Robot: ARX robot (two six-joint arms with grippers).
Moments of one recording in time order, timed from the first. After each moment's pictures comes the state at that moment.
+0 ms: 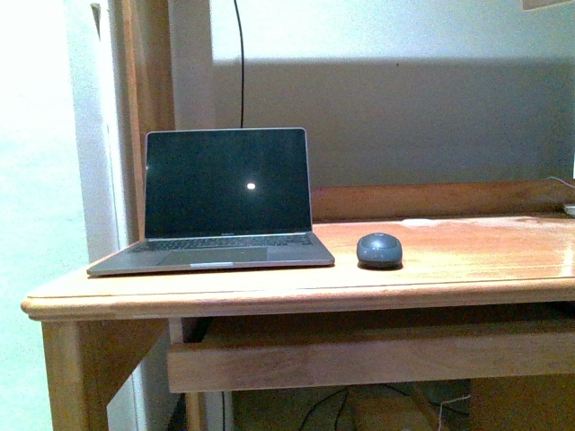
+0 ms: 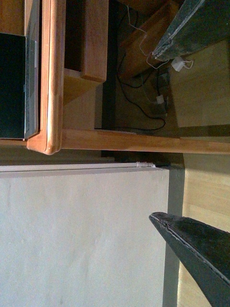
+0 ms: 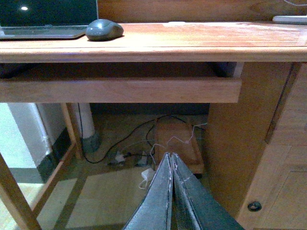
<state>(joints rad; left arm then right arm) 0.00 0.00 0.01 0.00 0.00 0.01 0.01 0.01 0.02 0.00 0.00 0.01</state>
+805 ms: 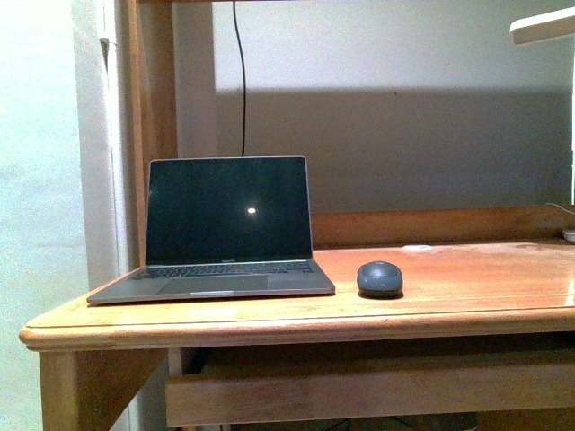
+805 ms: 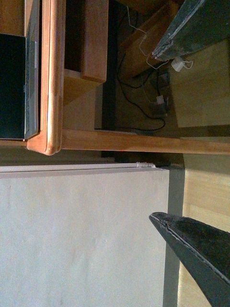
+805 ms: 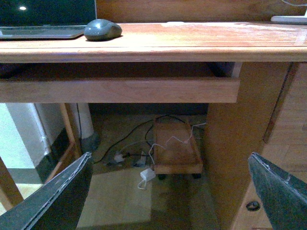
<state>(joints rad) 0.00 0.00 0.01 0.00 0.00 0.01 0.00 0.01 0.02 0.00 0.00 0.00</state>
